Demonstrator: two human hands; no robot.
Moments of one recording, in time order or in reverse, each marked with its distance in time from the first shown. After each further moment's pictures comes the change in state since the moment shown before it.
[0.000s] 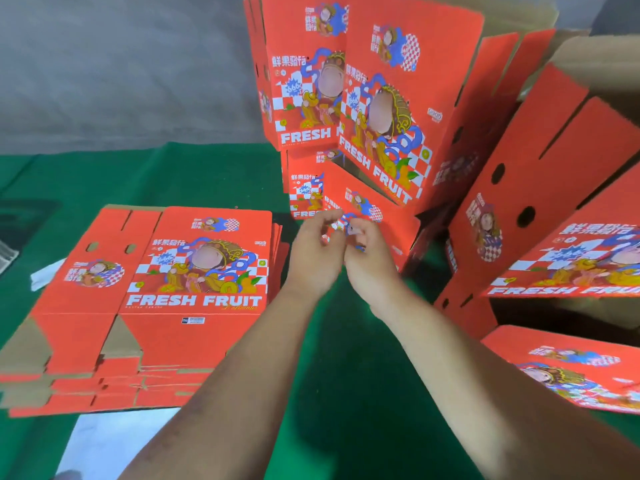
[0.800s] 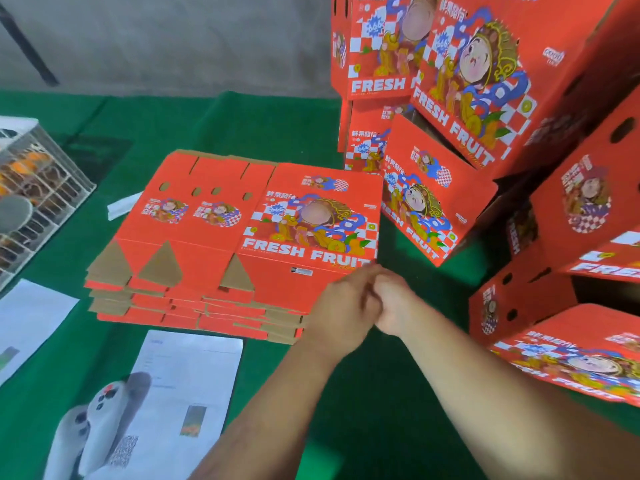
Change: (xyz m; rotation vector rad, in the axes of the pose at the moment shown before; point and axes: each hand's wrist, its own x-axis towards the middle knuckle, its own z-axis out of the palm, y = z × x) left_hand -0.133 -0.053 -0.051 0.403 -0.242 -0.019; right_hand -0.055 0.070 0.055 0.328 -0.180 0.799
